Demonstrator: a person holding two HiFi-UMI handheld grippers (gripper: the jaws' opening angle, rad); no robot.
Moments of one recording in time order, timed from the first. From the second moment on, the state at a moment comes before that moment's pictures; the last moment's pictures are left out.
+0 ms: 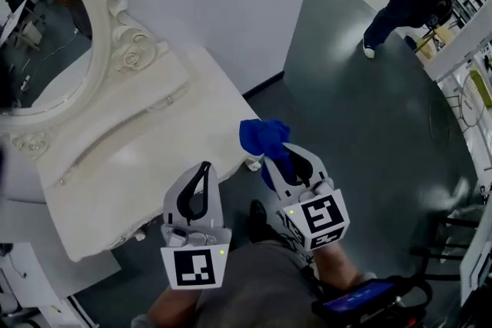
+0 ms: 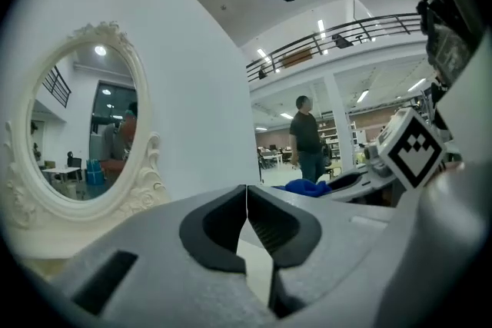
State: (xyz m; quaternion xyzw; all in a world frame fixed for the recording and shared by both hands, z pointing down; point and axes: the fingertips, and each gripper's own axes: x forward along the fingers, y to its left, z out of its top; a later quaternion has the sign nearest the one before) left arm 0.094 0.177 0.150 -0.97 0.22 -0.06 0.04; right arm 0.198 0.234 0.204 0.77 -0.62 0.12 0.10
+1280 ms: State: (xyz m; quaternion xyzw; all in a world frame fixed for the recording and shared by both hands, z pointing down) left arm -0.134 0.154 0.092 -0.92 0.37 -0.03 0.08; right arm -0.055 0.186 0.132 0.67 -0.74 0.00 0.10
